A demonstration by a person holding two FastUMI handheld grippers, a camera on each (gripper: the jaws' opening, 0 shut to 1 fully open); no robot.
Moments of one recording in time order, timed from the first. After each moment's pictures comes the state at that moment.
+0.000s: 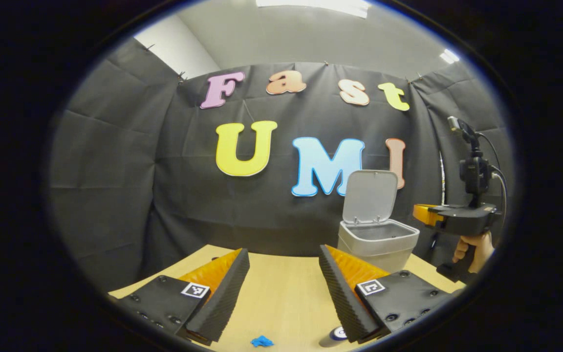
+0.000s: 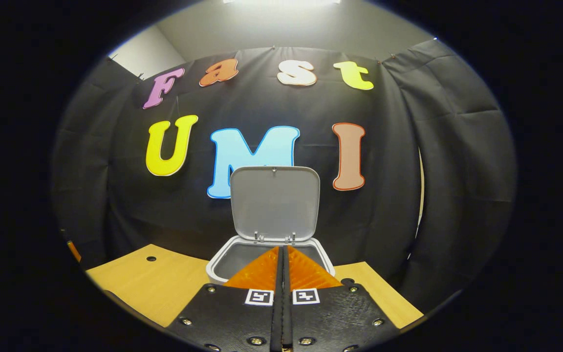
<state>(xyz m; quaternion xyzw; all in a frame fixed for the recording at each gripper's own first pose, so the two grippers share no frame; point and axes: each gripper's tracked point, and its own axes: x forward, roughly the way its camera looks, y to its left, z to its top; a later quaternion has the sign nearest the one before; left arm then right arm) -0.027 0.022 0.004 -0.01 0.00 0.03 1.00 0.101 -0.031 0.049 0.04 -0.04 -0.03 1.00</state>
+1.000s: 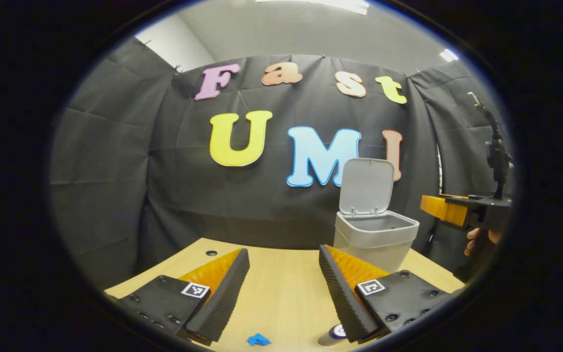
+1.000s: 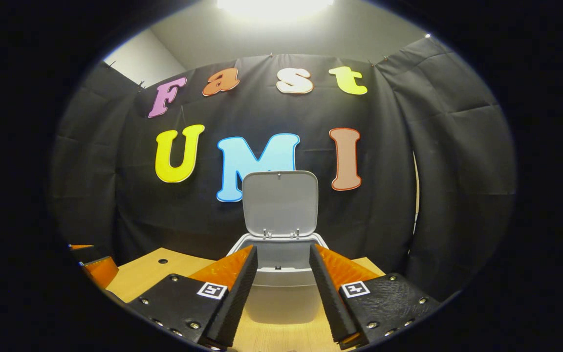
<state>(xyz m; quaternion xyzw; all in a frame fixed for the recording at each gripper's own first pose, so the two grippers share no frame) -0.008 0.016 -0.024 -0.01 0.03 0.01 1.00 0.052 -0.018 0.044 0.06 -0.05 -0.02 1.00</state>
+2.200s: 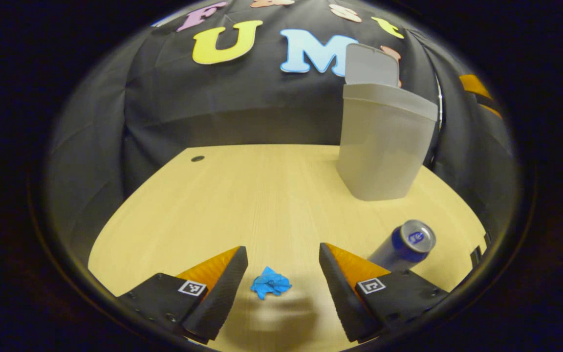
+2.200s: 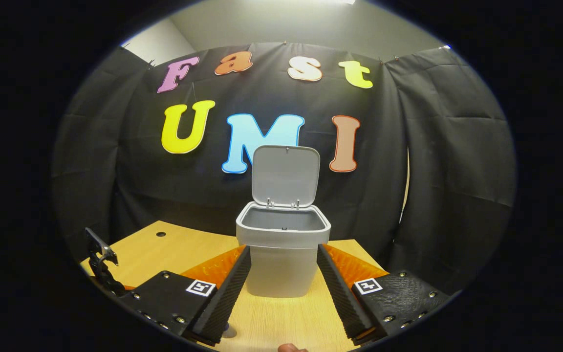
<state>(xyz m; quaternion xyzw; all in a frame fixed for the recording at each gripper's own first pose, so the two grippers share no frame) -0.030 0.057 -0.297 0.01 0.31 -0.02 0.95 -0.006 0.009 0.003 0.01 0.02 -0.04 1.00</state>
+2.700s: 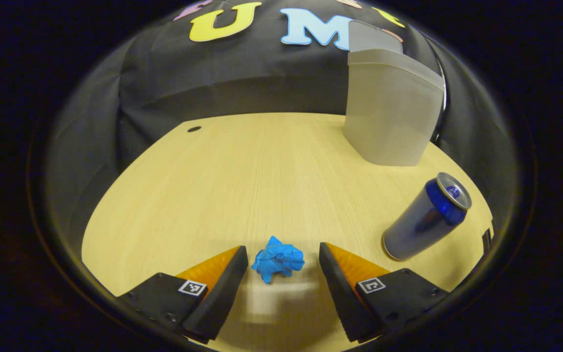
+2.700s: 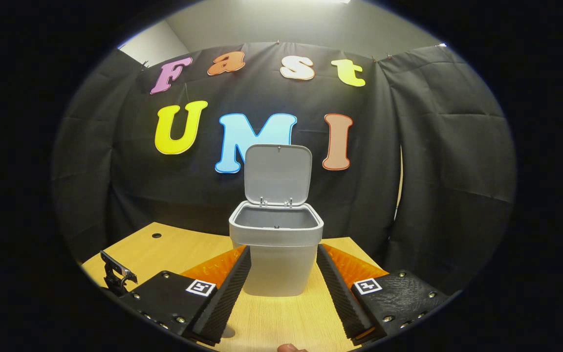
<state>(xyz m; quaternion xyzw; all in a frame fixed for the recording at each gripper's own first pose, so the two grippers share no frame) -0.046 0.071 -0.357 0.01 0.38 -0.02 0.93 -0.008 -0.004 -0.002 0.03 0.02 -0.06 1.00</state>
